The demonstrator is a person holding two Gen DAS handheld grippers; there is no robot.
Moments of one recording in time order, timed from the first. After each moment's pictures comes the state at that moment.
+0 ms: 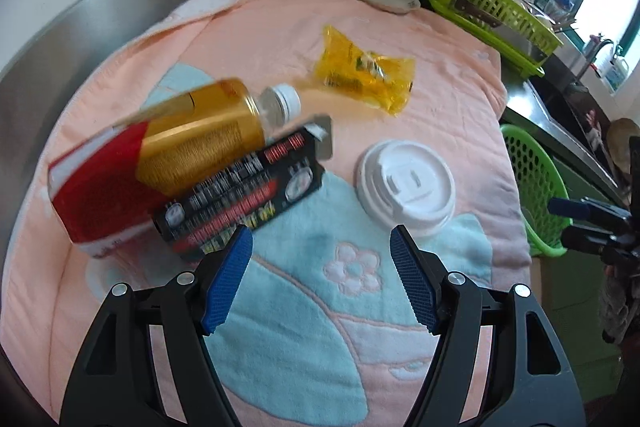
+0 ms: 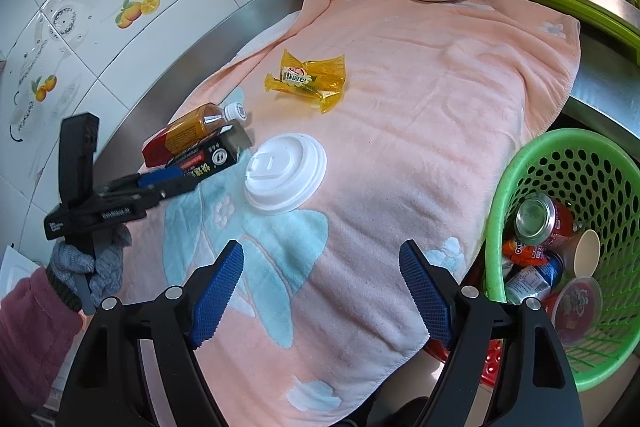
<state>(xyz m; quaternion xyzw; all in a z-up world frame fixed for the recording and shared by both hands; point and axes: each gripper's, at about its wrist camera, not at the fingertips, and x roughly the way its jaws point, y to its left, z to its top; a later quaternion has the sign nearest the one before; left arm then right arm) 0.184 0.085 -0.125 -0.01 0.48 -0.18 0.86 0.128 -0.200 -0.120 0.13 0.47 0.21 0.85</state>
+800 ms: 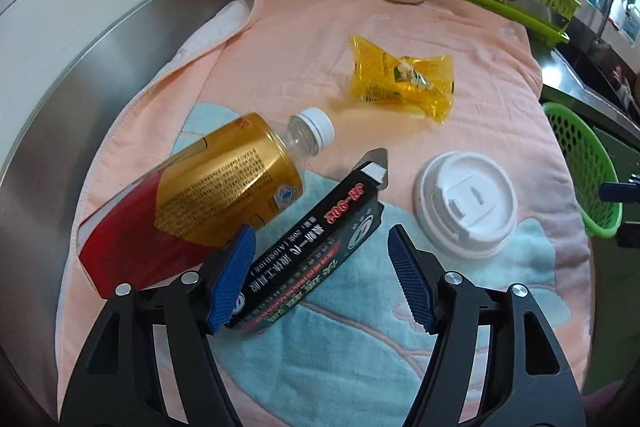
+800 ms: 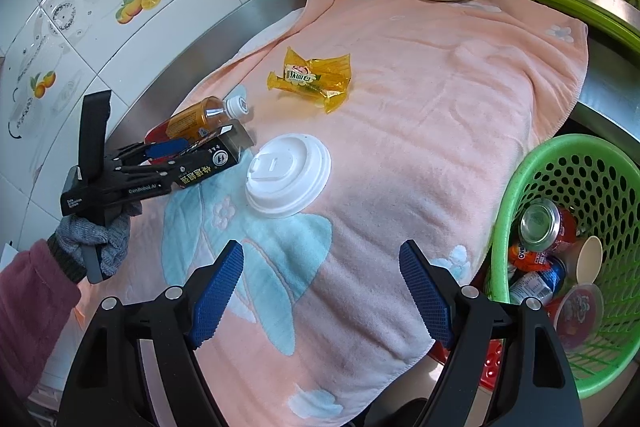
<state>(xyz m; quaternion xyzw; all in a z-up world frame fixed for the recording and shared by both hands) 0.218 0.082 -0.124 0.09 0.47 -0.15 0.87 0.134 -0.193 -0.123 0.13 0.47 0.22 0.84</state>
